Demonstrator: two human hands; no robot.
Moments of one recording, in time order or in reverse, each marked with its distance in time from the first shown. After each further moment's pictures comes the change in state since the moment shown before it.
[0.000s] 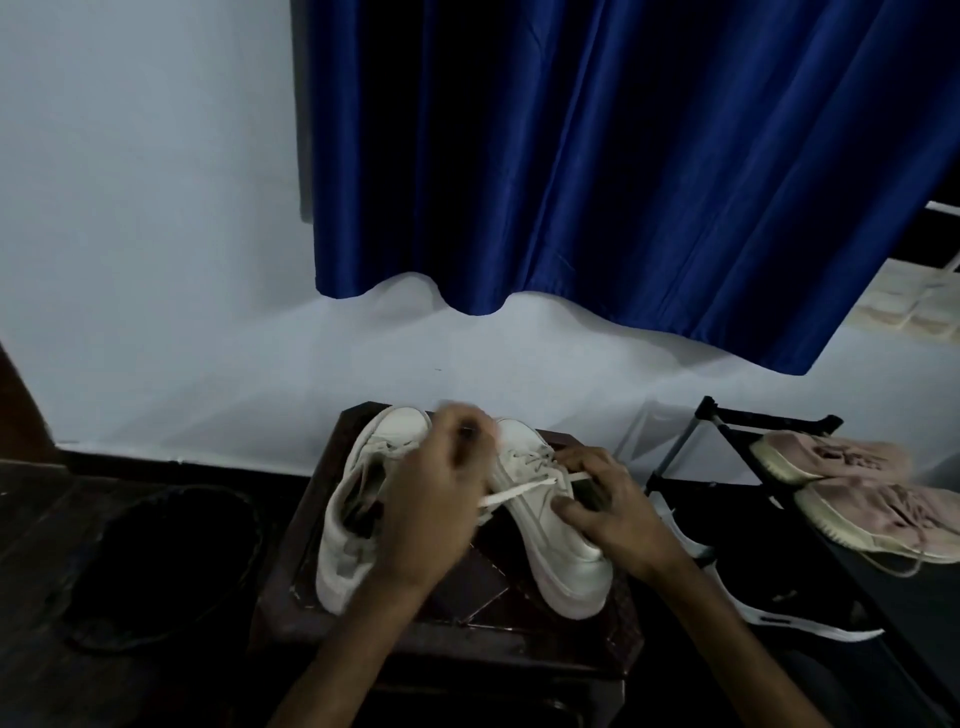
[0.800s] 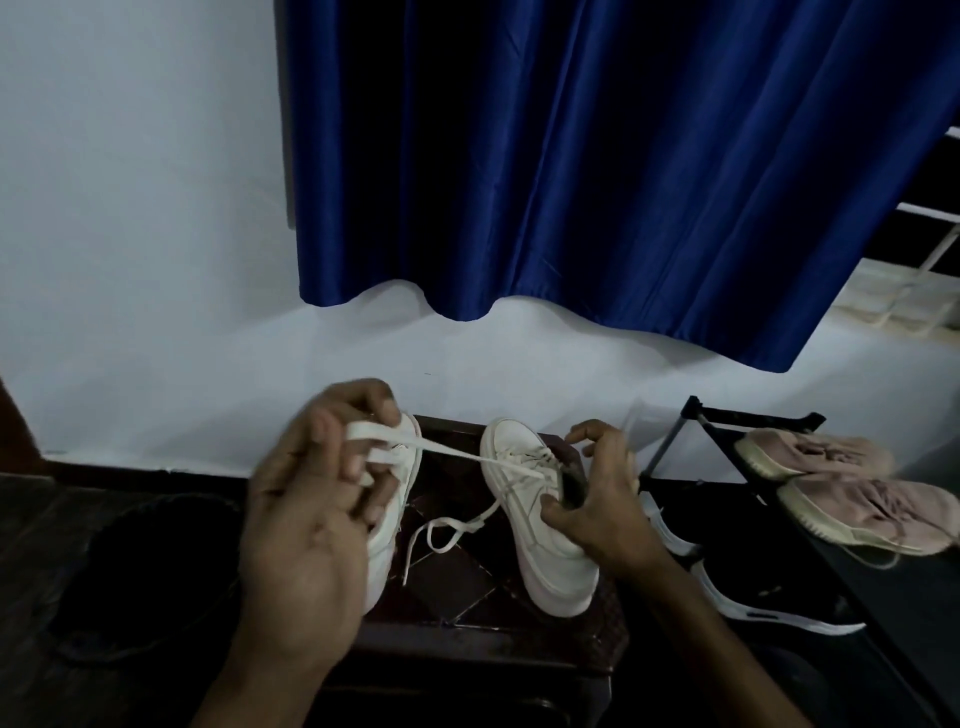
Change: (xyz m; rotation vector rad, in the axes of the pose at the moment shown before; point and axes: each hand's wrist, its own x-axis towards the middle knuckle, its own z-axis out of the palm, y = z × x) left_hand -0.034 0.045 -0.061 -0.884 0.022 0.115; right_hand -0.005 -0.012 0.000 -0.195 0.190 0.032
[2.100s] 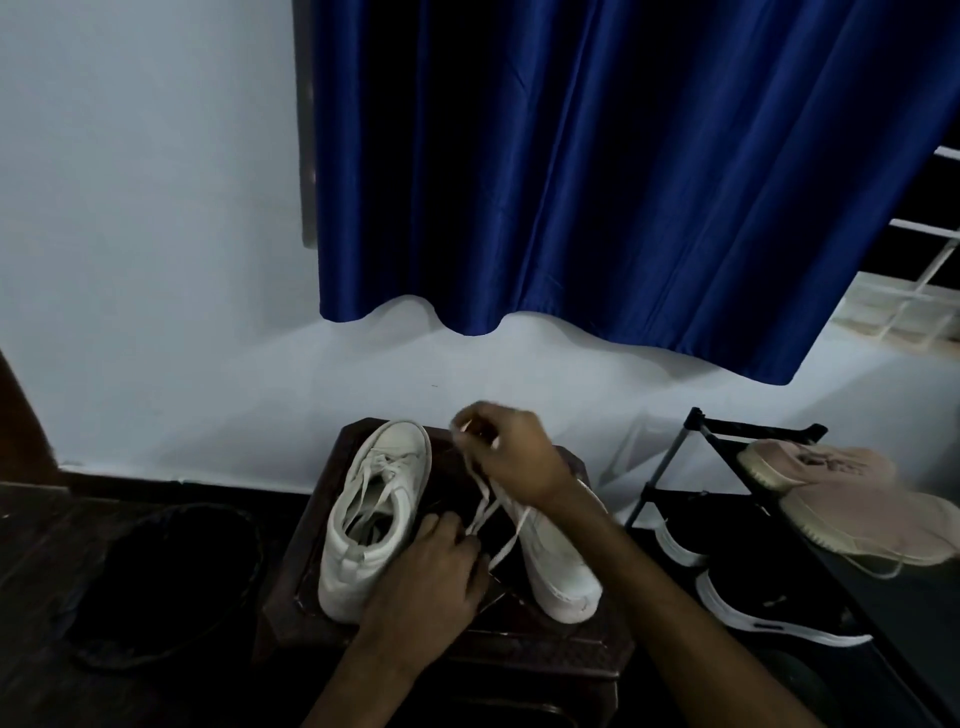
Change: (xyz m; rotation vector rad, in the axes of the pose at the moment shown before) left_hand -0.024 -0.134 -0.049 1.565 -0.537 0.164; right_hand 0.060 -0.079 0.039 0.128 -0.210 -0.192
